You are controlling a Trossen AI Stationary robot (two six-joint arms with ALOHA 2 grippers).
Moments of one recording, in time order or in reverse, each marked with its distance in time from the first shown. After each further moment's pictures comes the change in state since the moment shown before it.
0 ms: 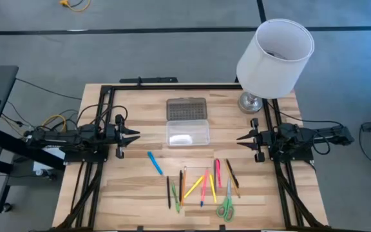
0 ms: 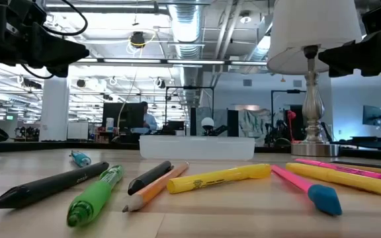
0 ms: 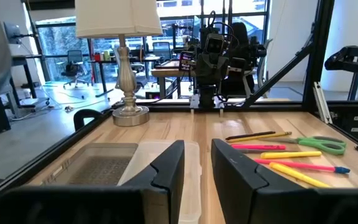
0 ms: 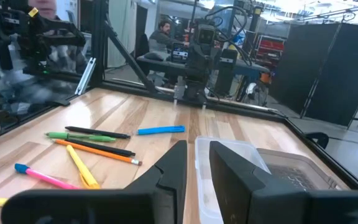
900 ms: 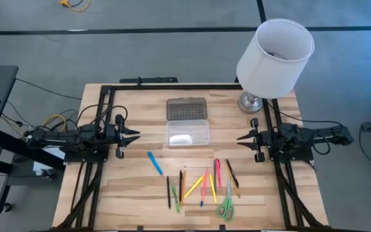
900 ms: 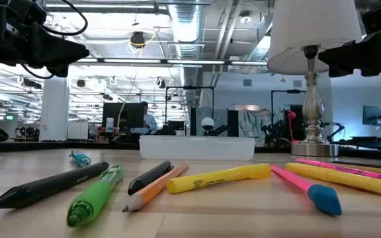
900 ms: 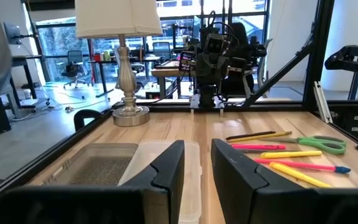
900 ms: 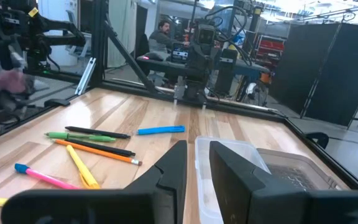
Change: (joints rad) left arm 0.000 0.000 0.000 0.000 0.000 0.000; right arm 0.000 0.000 0.000 0.000 0.000 0.000
